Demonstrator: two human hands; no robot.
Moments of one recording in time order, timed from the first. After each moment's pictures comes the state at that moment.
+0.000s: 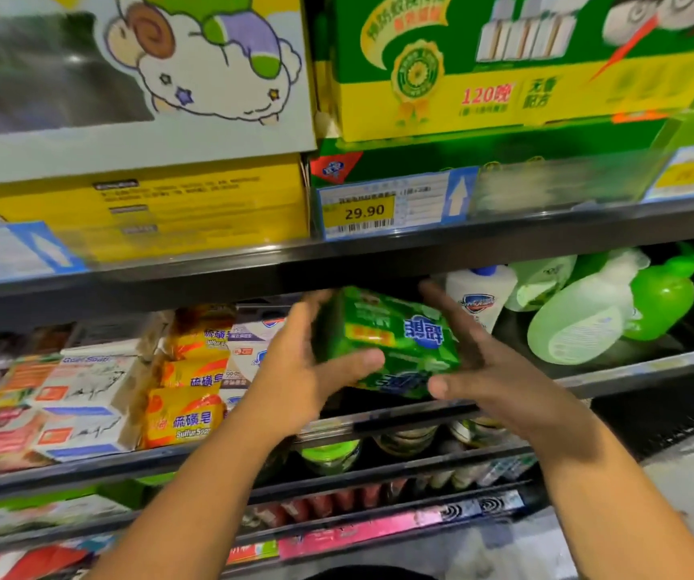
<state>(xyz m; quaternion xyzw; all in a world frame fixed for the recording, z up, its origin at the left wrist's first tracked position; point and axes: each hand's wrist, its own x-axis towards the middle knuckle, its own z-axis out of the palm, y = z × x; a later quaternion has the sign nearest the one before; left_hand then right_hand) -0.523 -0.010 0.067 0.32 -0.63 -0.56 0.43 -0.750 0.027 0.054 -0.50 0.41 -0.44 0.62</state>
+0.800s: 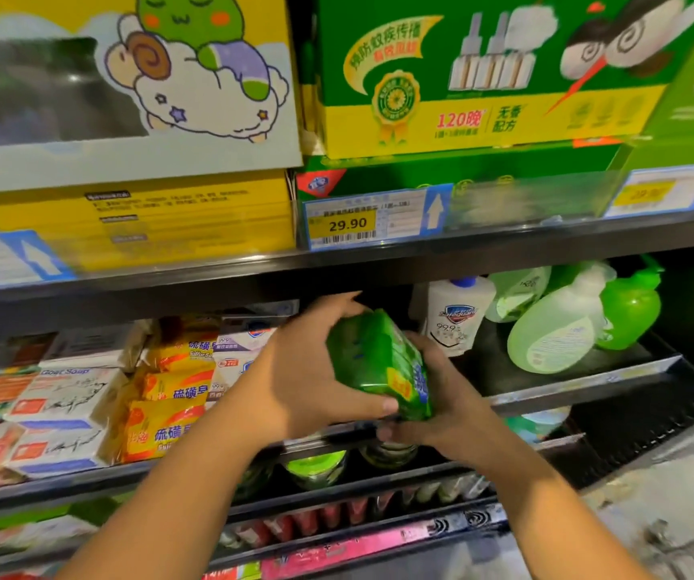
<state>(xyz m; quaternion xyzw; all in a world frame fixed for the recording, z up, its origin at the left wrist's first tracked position) -0.532 -0.005 0.102 0.38 -0.77 -0.39 0.33 -0.731 0.042 0.031 -0.55 0.44 -0.45 0.55</state>
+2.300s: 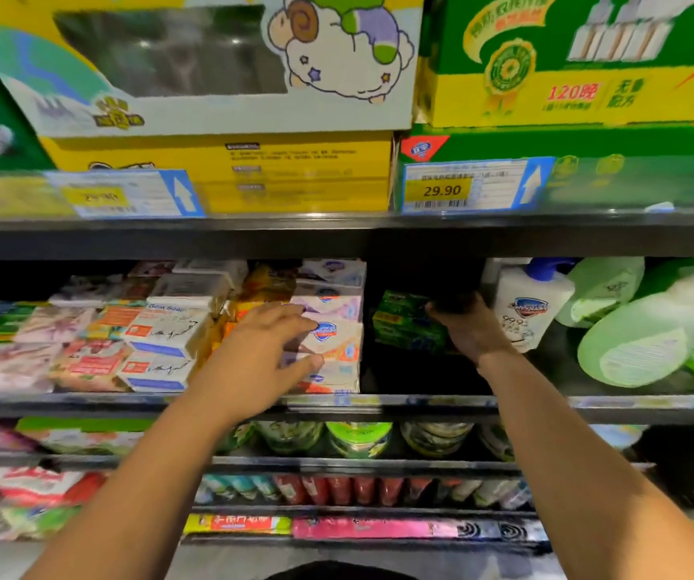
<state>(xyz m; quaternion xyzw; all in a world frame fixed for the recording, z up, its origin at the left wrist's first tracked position) -0.418 -0.006 0.047 0.54 -0.82 -0.10 0.16 -0.723 -0.063 0.010 -0.50 0.69 -0.35 0.38</state>
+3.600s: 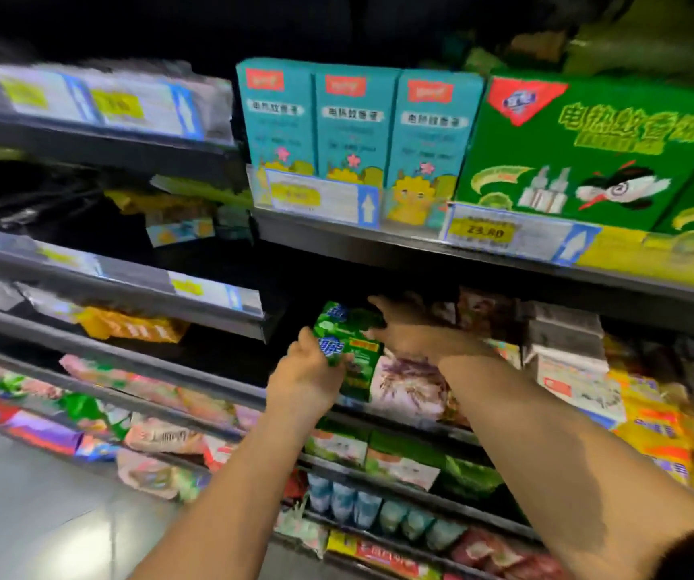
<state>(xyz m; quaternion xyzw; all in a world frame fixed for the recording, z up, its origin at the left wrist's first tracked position) 0.020 -0.017 -0.012 0.80 -0.52 -0.17 0.23 -0.123 -0.132 0.030 -0.85 0.50 0.01 0.14</state>
